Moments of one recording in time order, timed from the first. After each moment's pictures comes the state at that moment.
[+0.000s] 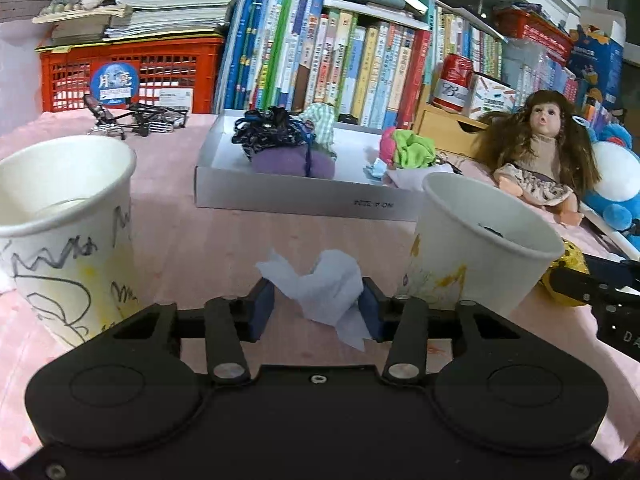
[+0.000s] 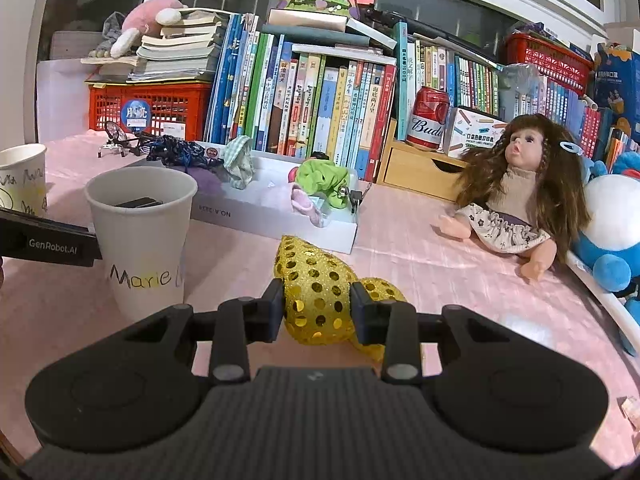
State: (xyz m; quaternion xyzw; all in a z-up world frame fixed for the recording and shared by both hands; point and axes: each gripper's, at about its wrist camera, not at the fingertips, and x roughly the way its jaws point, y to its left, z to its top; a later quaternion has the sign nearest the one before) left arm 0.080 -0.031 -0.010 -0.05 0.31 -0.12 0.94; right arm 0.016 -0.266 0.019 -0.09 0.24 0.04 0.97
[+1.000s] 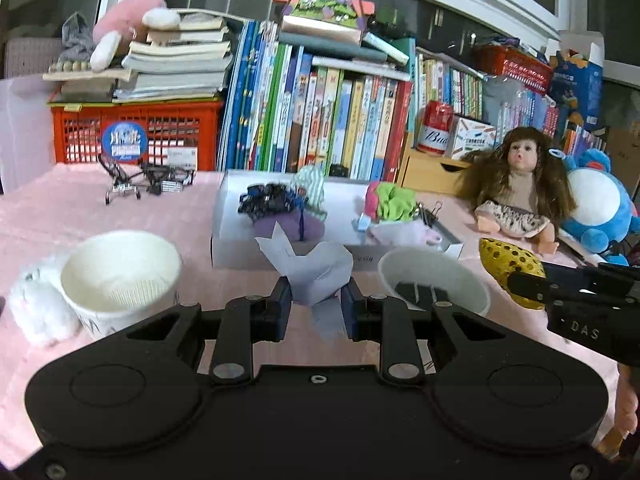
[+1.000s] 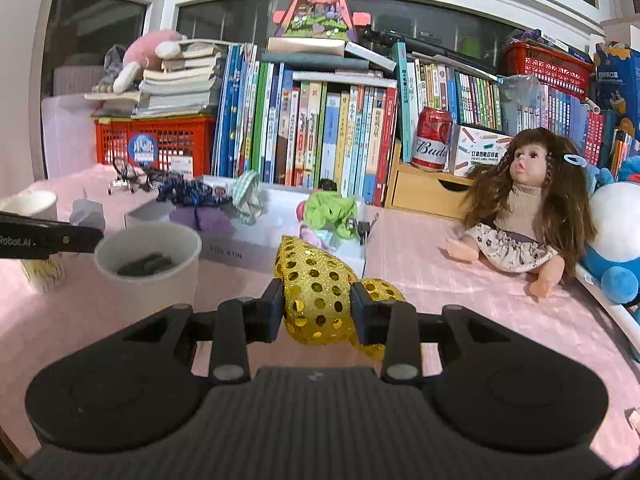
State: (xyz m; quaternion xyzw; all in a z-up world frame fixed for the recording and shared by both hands) left arm 0.040 -0.023 0.056 -0.04 0.25 -0.12 0.96; right arm 0.021 -0.268 0.046 -0.05 0.21 0.06 0.97
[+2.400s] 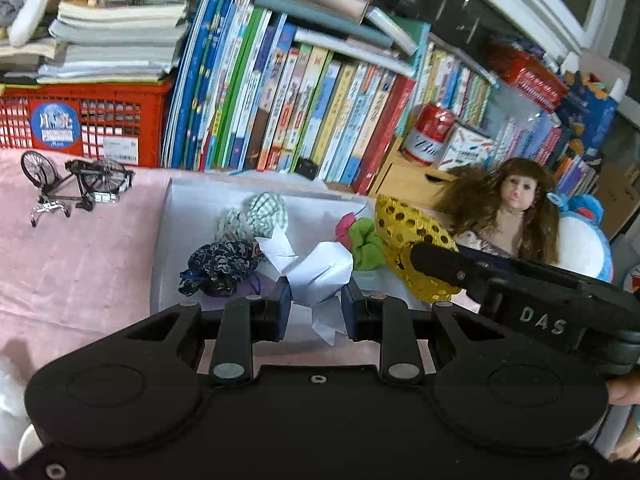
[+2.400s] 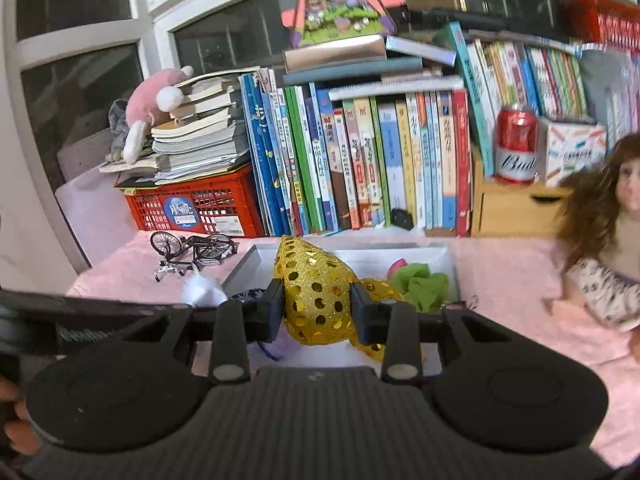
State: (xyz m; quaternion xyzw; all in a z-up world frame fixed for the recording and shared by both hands) left arm 0.207 -0.035 0.122 -0.10 0.37 -0.17 0.91; right arm 0.164 -0.243 0.118 0.07 0.28 0.15 0.95
